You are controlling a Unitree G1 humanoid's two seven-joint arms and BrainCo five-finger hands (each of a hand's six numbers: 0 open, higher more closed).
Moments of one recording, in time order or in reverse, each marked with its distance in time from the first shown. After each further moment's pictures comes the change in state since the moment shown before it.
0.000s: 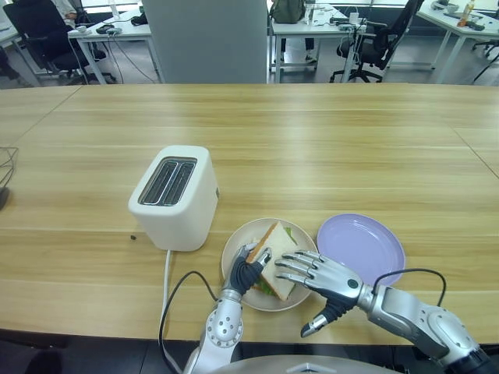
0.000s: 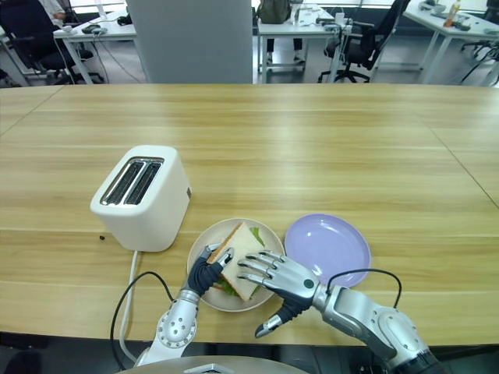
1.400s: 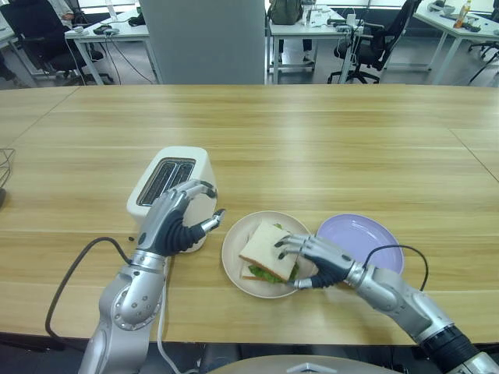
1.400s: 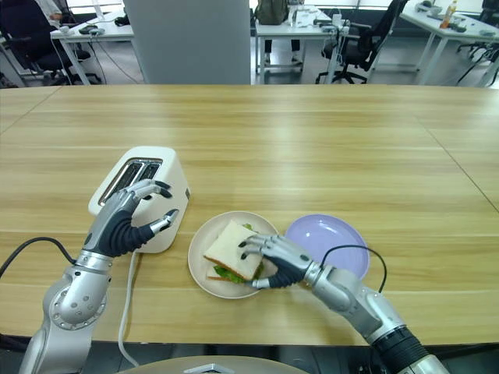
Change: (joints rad) left arm -0.097 0.407 0.440 -0.448 -0.023 -0.208 -0.265; right arm -0.103 0.069 -0.043 0.056 0.544 0.021 0.100
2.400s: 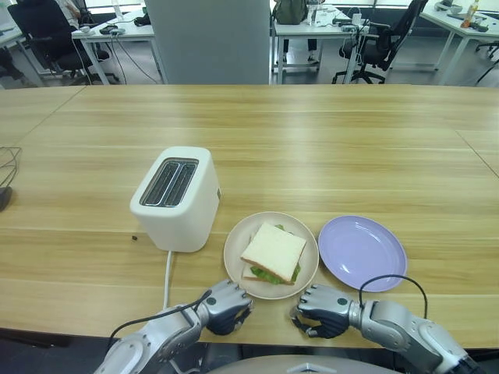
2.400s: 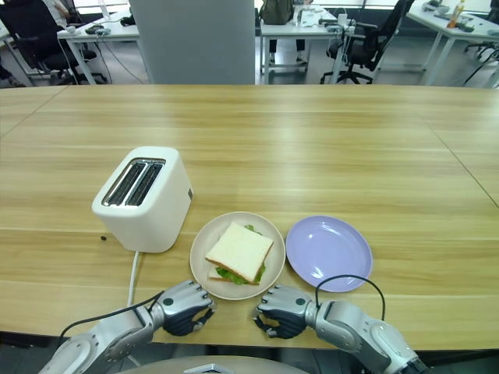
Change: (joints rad) left arm -0.054 0.200 -0.448 0.442 0.580 -0.274 -0.223; right arm 0.107 -0.027 0.164 0.027 -0.361 0.053 0.176
